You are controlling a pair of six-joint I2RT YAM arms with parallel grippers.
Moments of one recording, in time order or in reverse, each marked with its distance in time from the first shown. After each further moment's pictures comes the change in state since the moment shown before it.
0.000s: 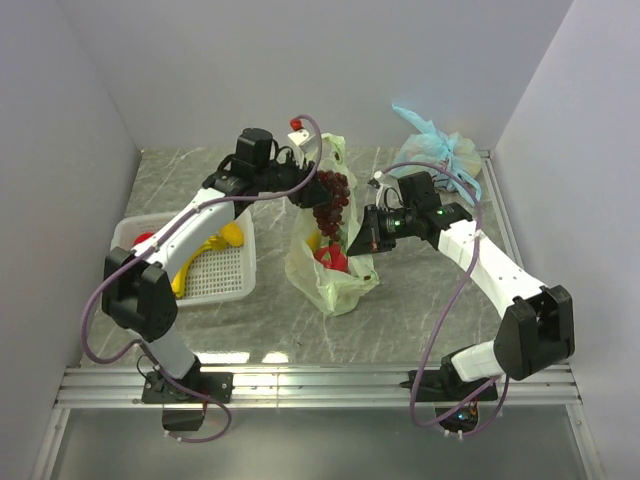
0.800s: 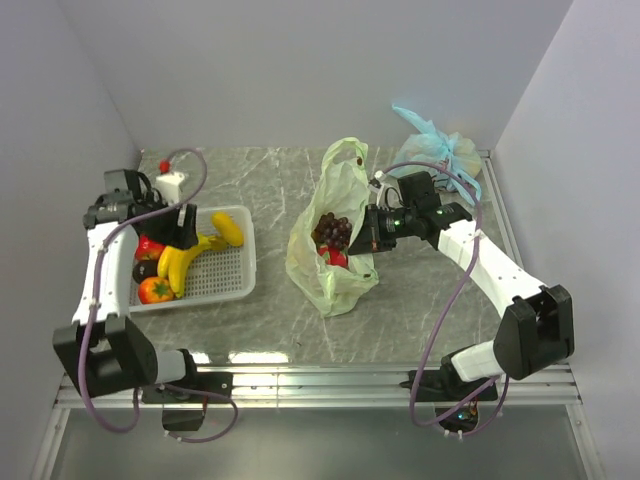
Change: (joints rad) left arm 0.695 -0.388 -0.228 -0.655 -0.252 0.461; right arm 0.003 0.001 0.000 0.000 0.031 0.010
